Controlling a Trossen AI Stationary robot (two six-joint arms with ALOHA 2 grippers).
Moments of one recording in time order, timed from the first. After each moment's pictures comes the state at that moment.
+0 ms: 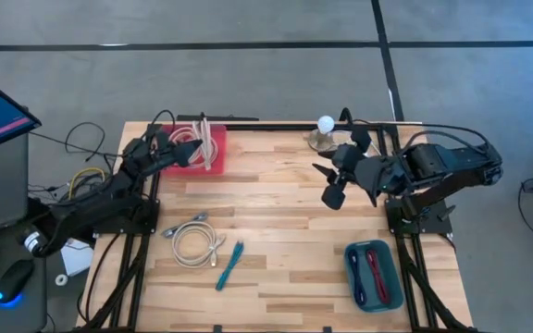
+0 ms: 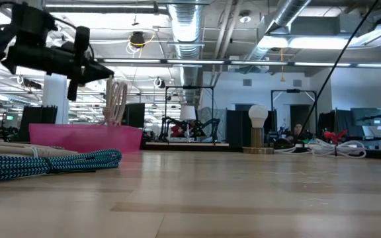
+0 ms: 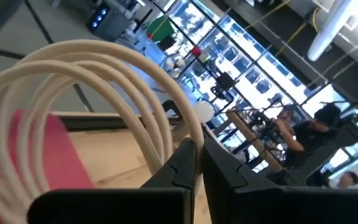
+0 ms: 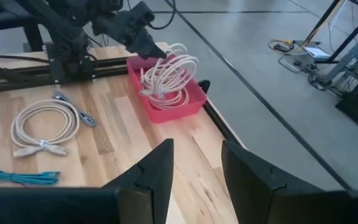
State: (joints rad) left arm 0.86 0.67 0.14 0.51 0.31 -0.70; right arm 0.29 1.32 1.66 -0.97 0.76 0.26
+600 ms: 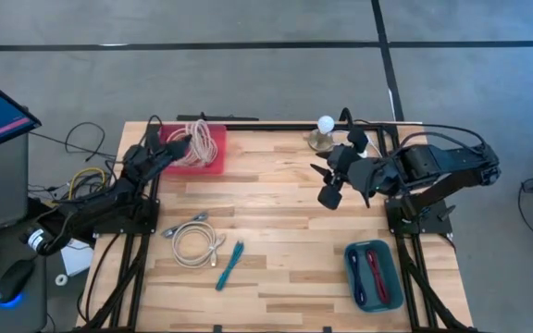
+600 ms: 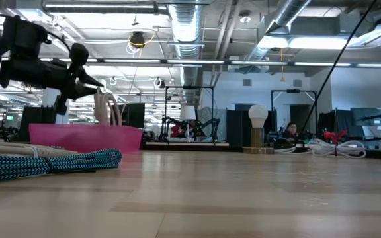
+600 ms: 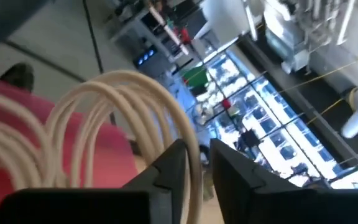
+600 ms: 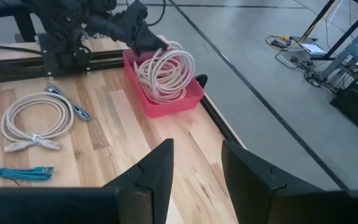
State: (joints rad) left arm 0.93 0.74 0.01 0.73 0.12 -0.88; right arm 0.29 1.34 1.65 -0.98 0.76 0.26
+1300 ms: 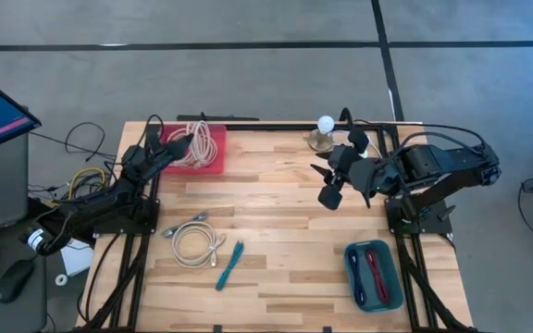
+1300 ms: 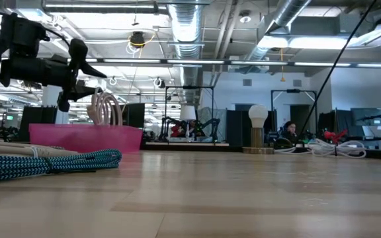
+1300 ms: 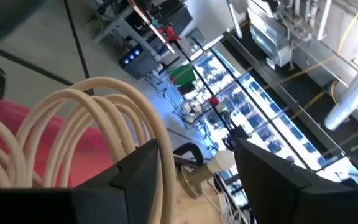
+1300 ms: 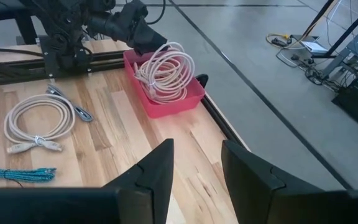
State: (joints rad) left arm 0.93 0.74 0.01 0.78 0.15 -0.87; right arm 0.29 1.34 1.65 -0.99 0.76 0.28
